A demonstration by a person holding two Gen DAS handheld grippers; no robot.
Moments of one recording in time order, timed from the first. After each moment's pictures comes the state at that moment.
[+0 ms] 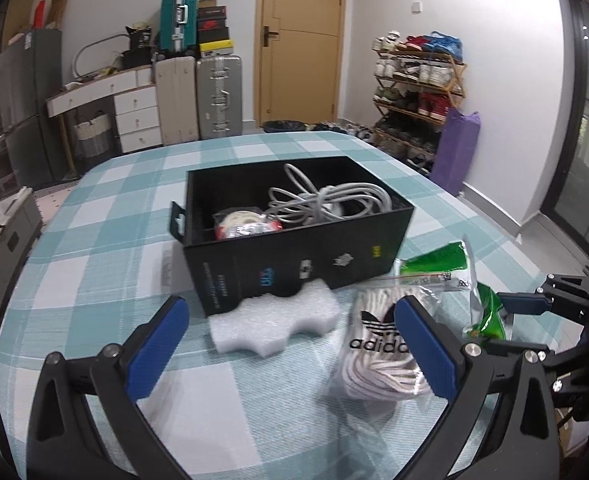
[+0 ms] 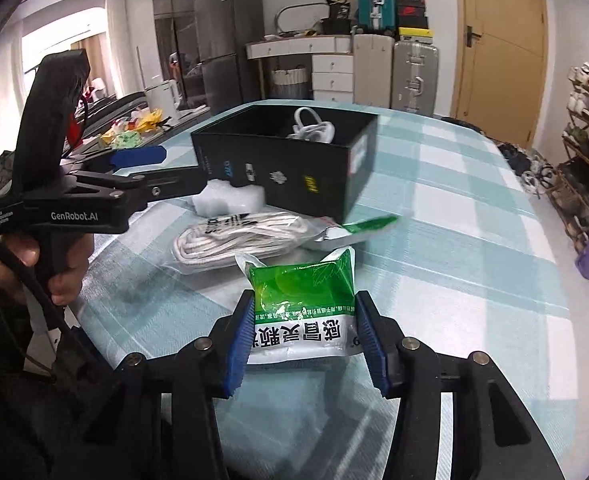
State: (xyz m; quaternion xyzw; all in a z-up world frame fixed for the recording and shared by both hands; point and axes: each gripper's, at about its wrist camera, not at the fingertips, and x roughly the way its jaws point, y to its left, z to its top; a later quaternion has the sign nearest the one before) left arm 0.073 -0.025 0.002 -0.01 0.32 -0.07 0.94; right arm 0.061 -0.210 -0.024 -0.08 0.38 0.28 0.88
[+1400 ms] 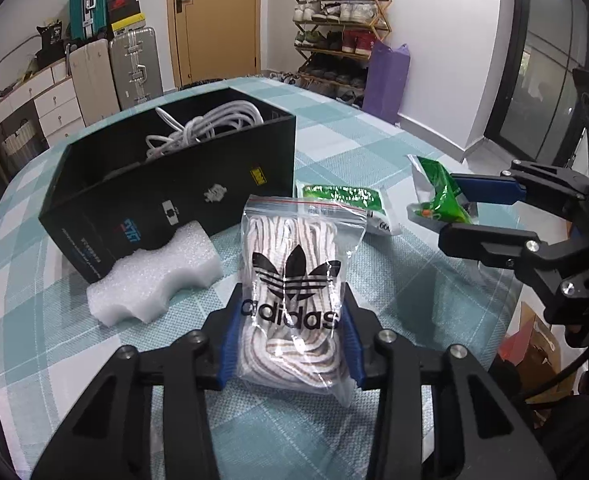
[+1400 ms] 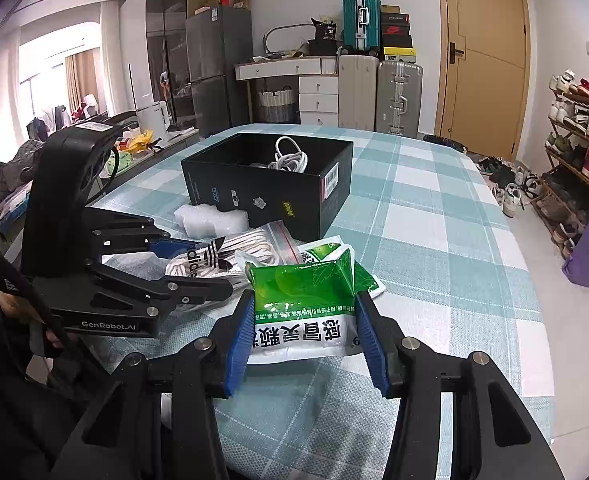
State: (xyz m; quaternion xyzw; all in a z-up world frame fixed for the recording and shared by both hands) left arm 0.062 -0.071 -0.021 0.06 0.39 -0.20 0.90; right arm 0.052 -0.228 -0.006 -0.07 0.35 0.26 0.90
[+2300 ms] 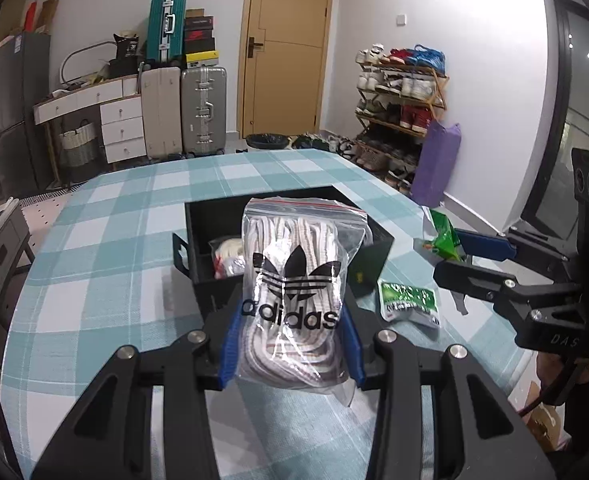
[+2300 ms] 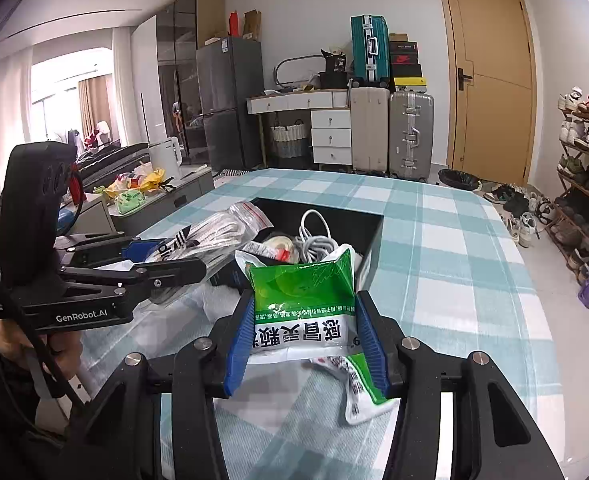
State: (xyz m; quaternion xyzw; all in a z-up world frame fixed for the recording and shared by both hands) left arm 0.057 0.007 0.040 -0.02 0.30 -0.11 0.95; right arm 0.090 -0.183 0.033 -0.05 0.29 0.29 0.91
